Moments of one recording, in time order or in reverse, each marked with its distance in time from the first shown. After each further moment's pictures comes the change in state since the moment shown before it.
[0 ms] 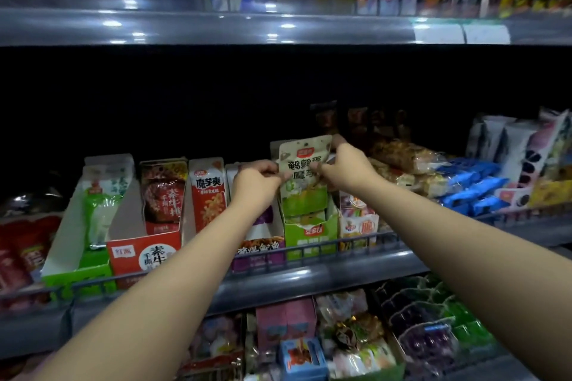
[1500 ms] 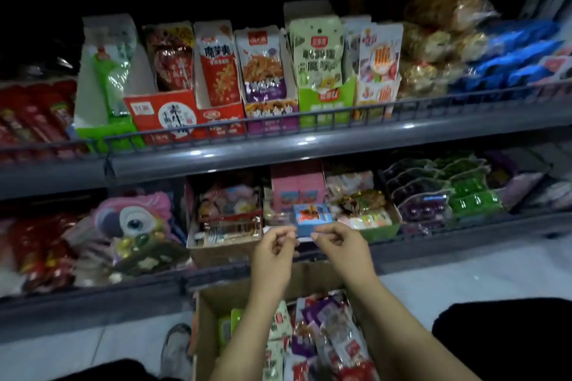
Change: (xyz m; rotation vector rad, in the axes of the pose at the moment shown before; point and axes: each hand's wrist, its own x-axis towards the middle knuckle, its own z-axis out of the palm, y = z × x) left_hand -0.261 -0.178 0.024 -0.121 -0.011 -0.351; right_hand -0.271 0.122 0.155 0.417 -0.200 0.424
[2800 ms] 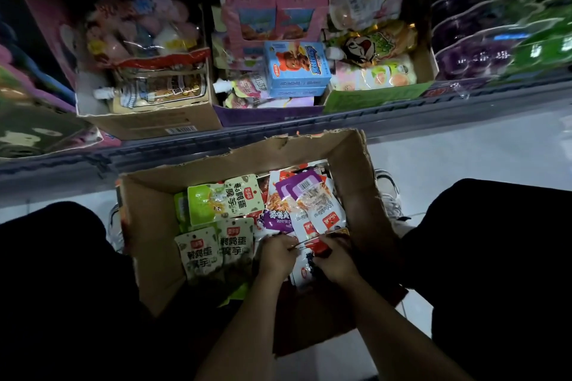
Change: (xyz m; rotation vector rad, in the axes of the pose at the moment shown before) left_hand -0.065 -0.280 0.069 0.596 -0.473 -0.676; right_hand -0.077 0.272 0.052 -0.339 -0.385 0.831
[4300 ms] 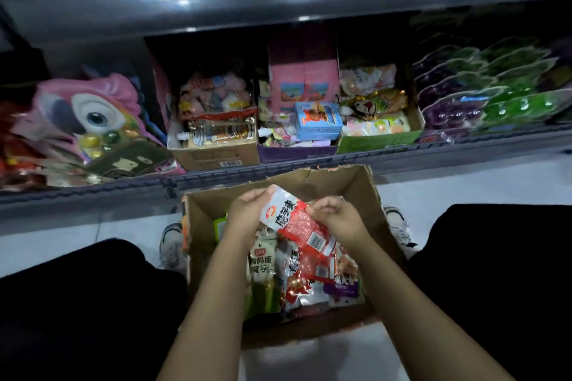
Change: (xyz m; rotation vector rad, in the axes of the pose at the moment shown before) left_hand -0.086 0.073 -0.168 -0.884 0.170 0.070; right_hand -0.091 -0.125 -0.055 0.474 -0.016 -0.505
